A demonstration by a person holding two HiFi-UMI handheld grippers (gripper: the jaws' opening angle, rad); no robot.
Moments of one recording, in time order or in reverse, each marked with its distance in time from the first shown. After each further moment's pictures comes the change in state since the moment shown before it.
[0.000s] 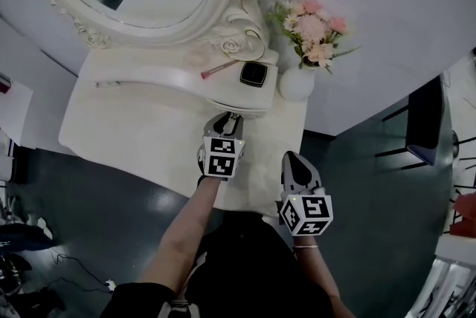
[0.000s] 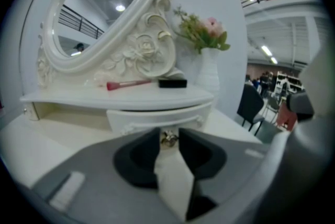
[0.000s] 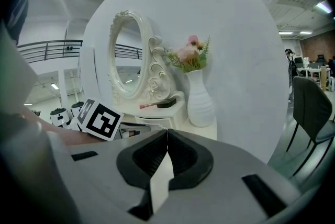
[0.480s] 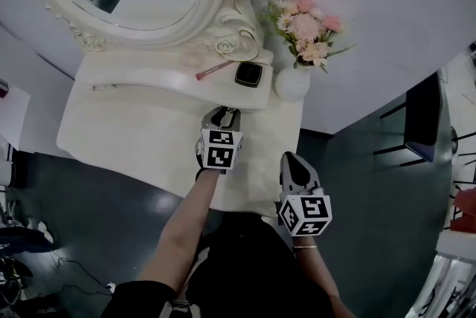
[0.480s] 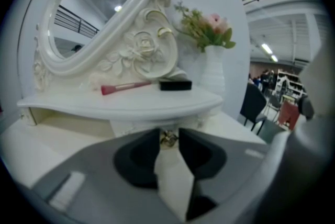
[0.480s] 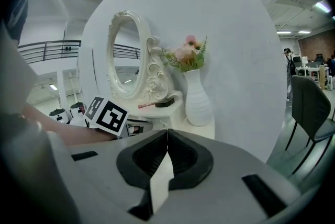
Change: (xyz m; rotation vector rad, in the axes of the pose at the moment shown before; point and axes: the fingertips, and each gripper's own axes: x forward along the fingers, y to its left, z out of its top) left arm 0.018 0.006 0.011 0.017 -0.001 0.009; right arm -0.002 -0.004 -0.001 0.010 0.002 -0.008
